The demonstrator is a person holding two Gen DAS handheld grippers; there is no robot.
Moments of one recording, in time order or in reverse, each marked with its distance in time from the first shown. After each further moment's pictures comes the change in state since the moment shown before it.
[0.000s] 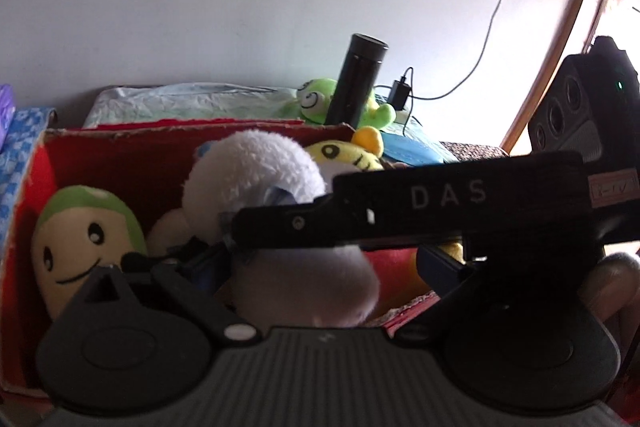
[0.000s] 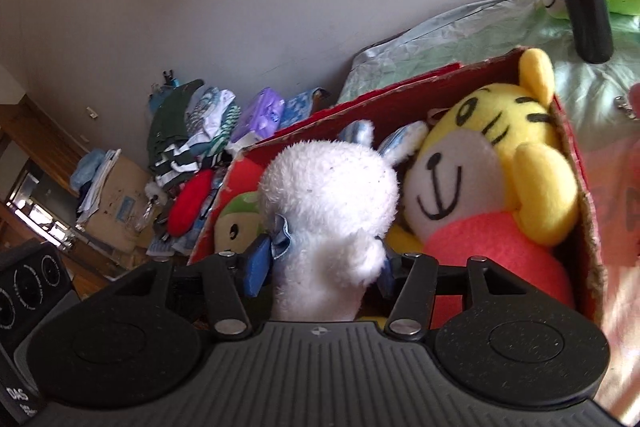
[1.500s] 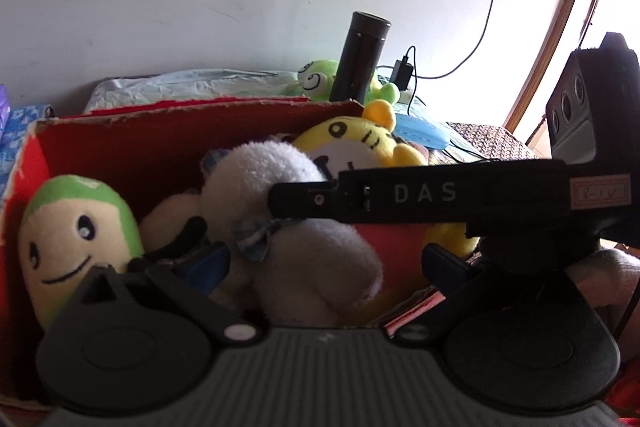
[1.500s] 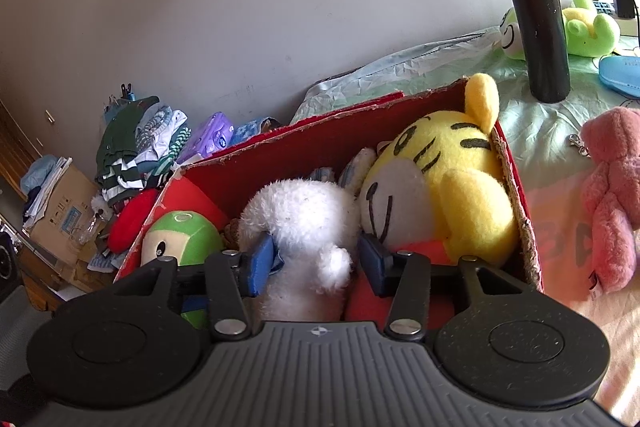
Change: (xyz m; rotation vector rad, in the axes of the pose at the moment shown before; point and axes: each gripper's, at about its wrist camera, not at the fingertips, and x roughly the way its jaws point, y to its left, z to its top) left arm 0.004 0.014 -0.005 0.008 0.038 0.022; right arm 0.008 -0.014 -0.006 -0.078 -0.101 -0.145
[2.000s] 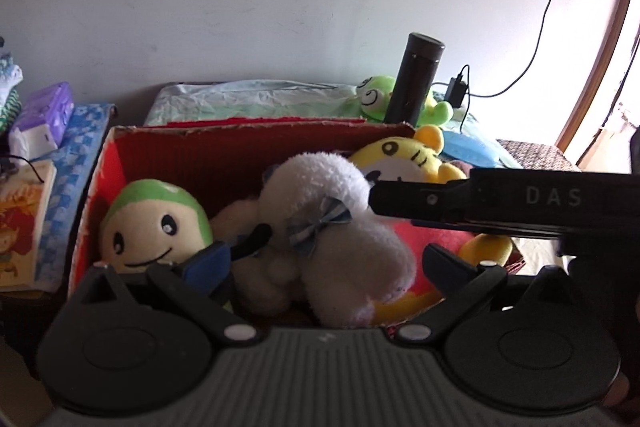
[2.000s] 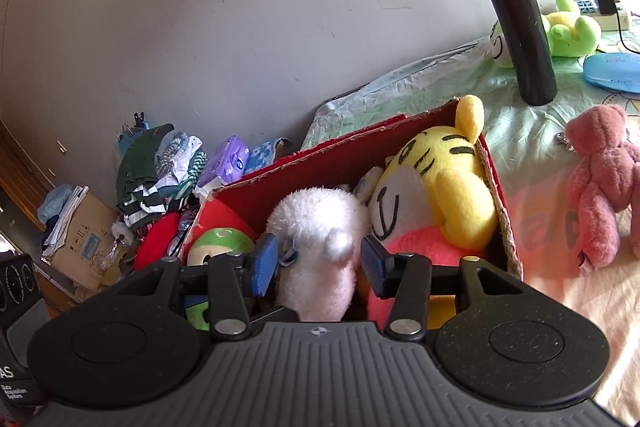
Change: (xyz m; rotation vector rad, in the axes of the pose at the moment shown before) left arm -0.027 -0.005 0.008 -0.048 -0.009 0.192; right arm -0.041 0.012 -0.003 0.065 -0.062 0.016
